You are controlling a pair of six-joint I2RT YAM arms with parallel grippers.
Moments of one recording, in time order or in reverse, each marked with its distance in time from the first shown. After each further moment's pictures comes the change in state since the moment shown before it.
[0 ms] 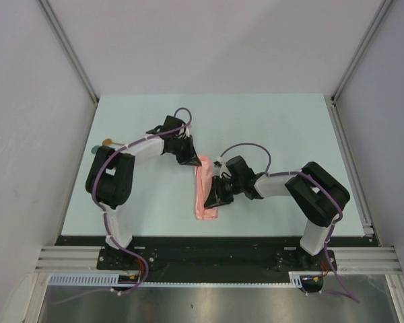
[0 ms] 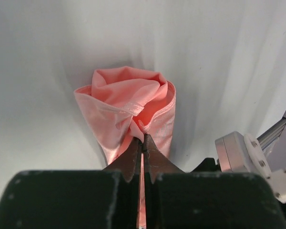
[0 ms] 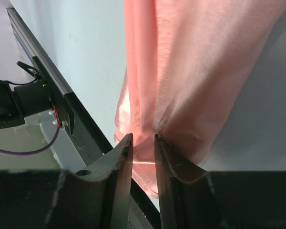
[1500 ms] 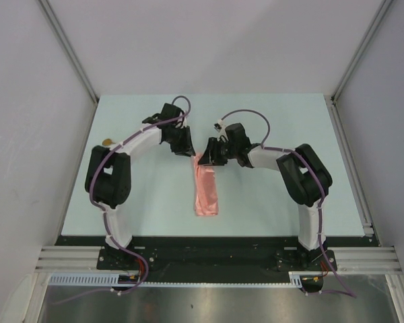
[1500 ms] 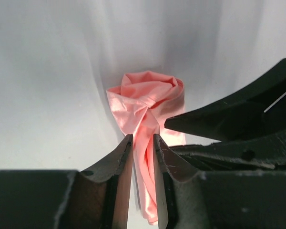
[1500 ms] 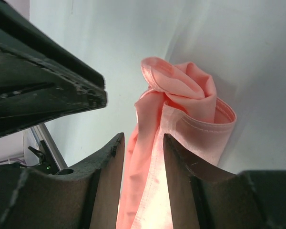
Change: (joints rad) left arm 0.015 -0.006 0.178 -0.208 -0.153 0.137; right arm -0.170 0.237 0.437 -0.031 0.076 -0.108
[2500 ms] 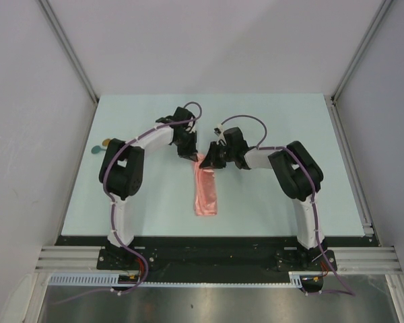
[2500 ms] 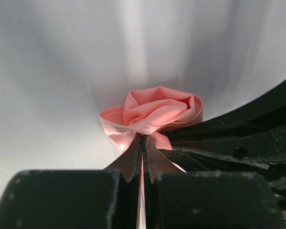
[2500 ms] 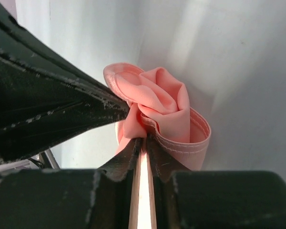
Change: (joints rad) left arm -0.051 0.179 0.115 -0.047 -0.061 0.025; right arm -0.003 0.105 0.025 0.058 0.001 0.058
